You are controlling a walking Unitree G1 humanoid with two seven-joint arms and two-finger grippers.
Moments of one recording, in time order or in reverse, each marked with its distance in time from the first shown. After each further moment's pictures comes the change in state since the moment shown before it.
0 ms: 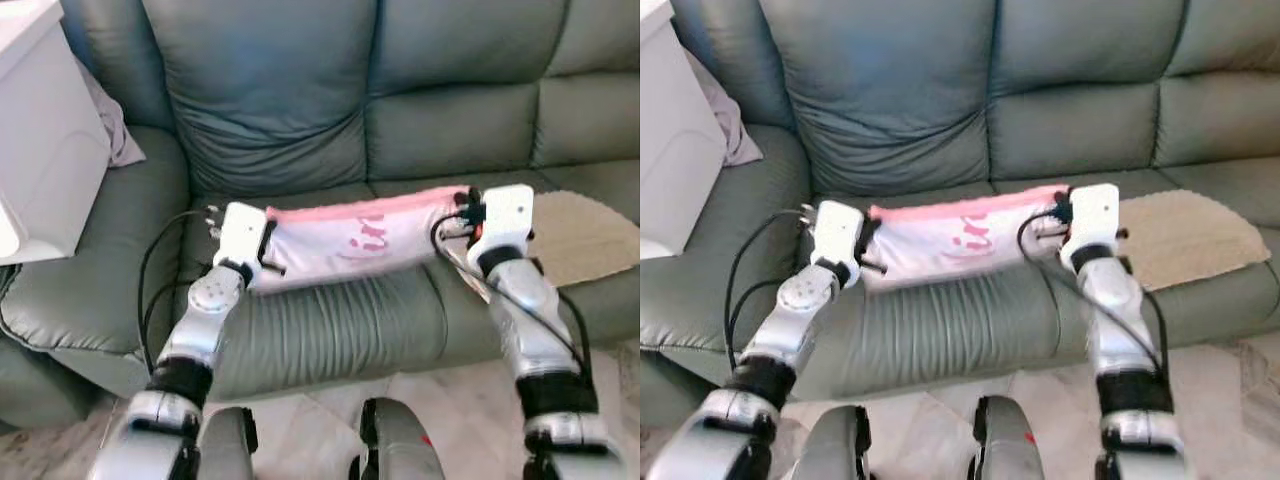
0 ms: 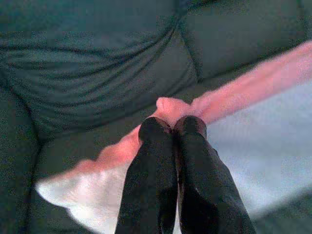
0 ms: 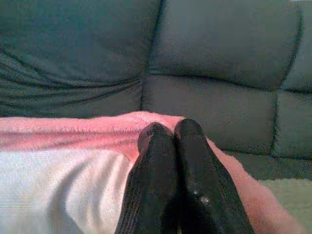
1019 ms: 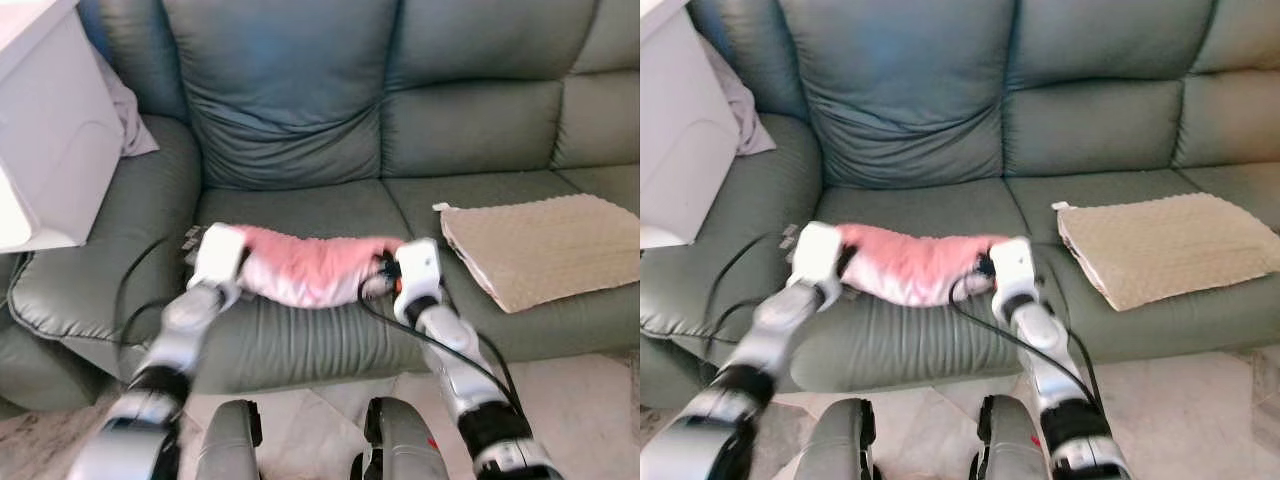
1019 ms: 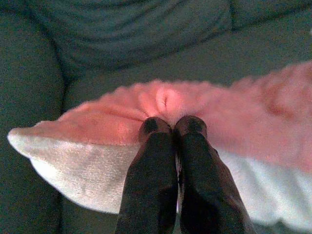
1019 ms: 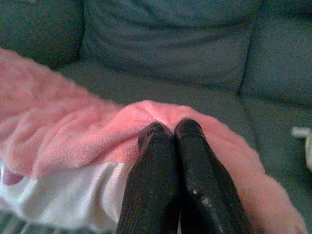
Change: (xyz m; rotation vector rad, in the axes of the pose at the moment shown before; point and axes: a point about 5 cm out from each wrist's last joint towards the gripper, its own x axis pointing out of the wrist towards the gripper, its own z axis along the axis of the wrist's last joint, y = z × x) left arm -0.024 0.026 -0.047 -0.017 0.144 0.032; right arm -0.035 0.094 -0.062 0.092 0.189 0.285
